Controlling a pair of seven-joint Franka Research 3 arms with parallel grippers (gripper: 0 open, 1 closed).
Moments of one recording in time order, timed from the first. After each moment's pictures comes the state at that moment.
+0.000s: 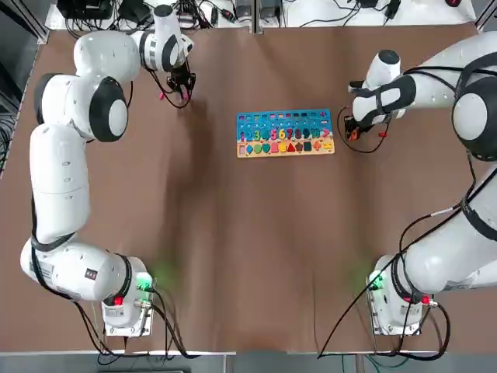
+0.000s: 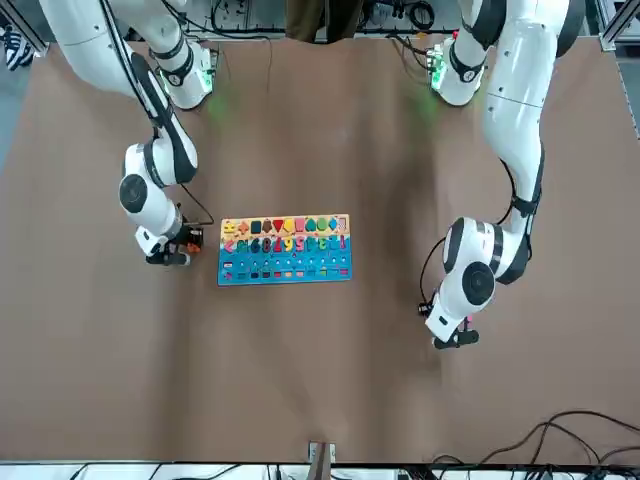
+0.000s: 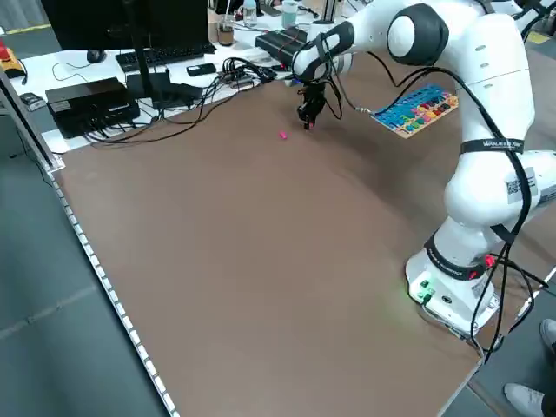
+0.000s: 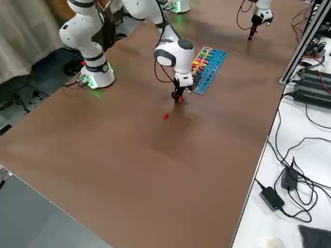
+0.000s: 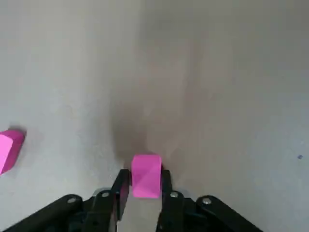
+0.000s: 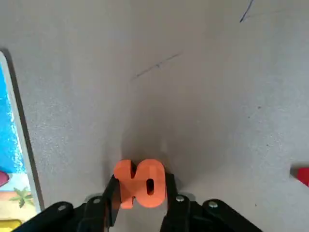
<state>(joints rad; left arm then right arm) -0.27 0.79 0.01 -1.54 0.00 2.28 -0.39 0.08 0.37 0.07 -2.32 -0.04 2.61 0.21</state>
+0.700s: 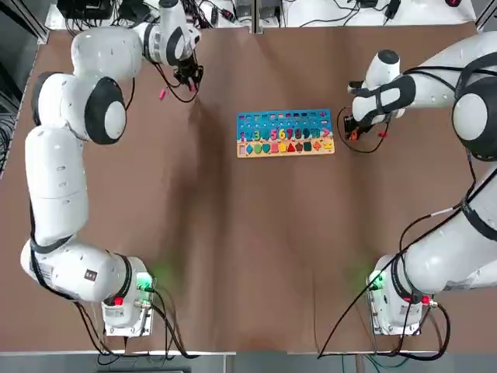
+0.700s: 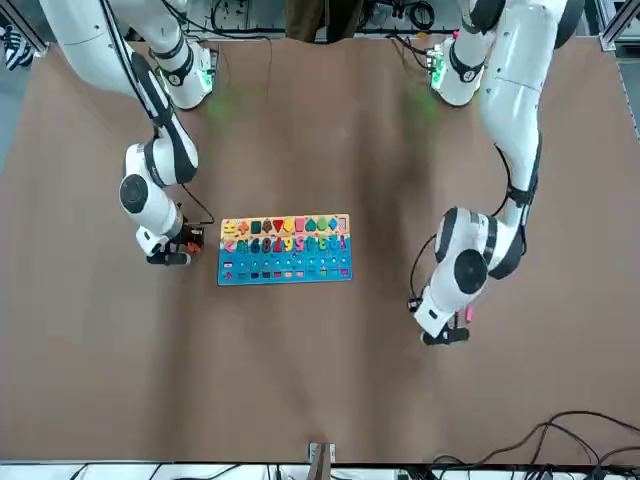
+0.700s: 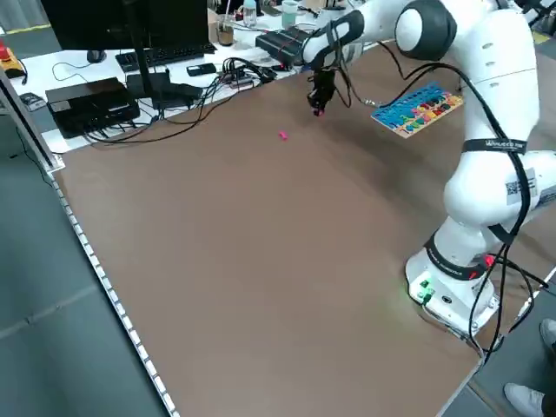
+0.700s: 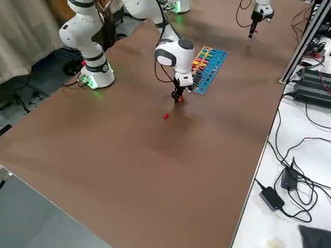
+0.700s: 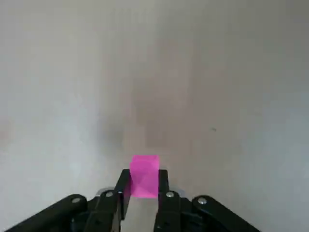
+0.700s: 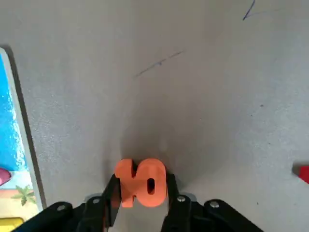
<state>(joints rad) -0.32 0.71 -0.04 -1.56 0.00 2.27 -0.42 0.08 0.37 0.07 -2.32 -0.04 2.61 0.21</state>
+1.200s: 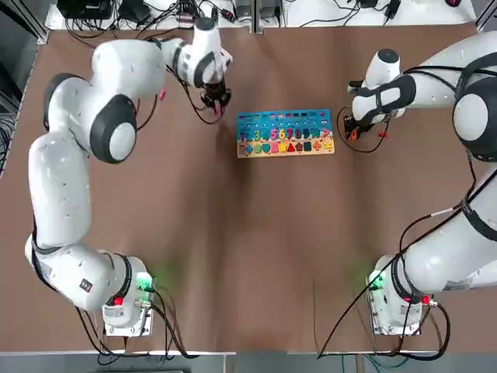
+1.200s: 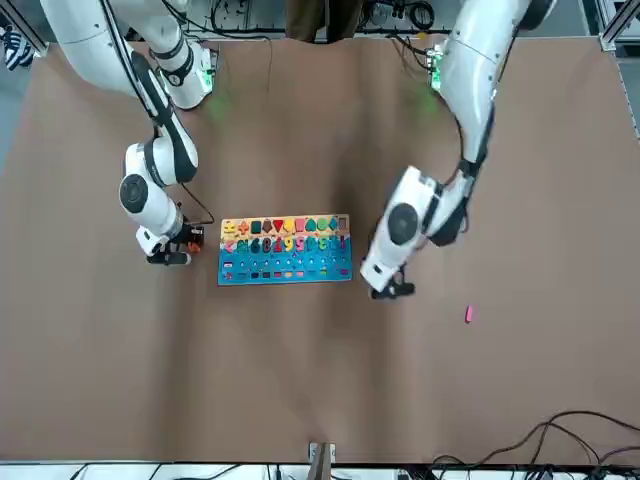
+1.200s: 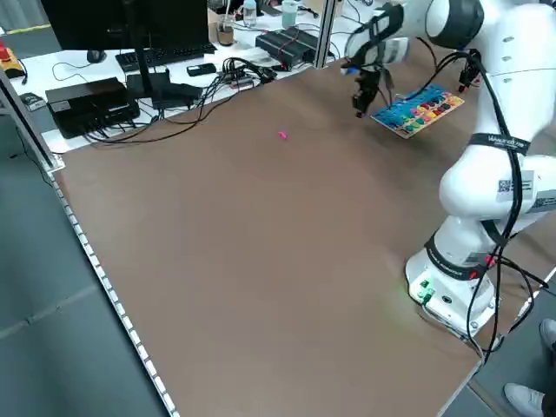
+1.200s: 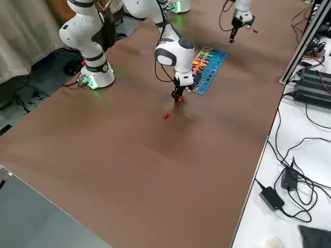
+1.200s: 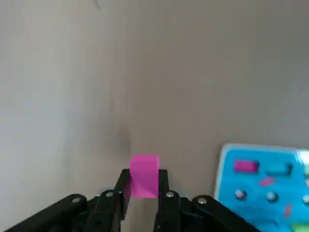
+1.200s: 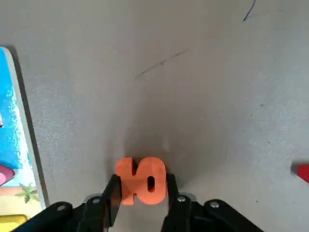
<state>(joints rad) -0.55 0.65 -0.05 -1.69 0.00 2.27 -0.68 0.08 0.36 0.07 -2.32 -0.04 2.60 0.21</state>
